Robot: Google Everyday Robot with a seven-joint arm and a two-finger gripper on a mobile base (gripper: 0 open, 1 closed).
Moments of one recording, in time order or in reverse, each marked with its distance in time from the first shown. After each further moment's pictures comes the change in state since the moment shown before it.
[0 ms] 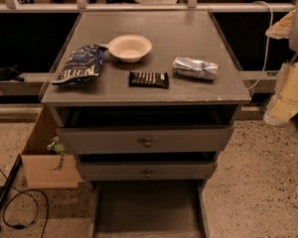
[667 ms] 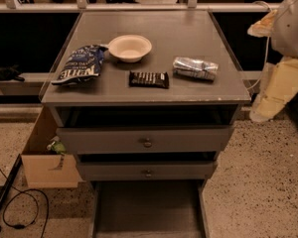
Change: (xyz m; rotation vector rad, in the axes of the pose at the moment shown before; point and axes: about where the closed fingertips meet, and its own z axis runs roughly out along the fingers) arm -0.020 -0.004 0.011 -0.001 -0.046 -0.075
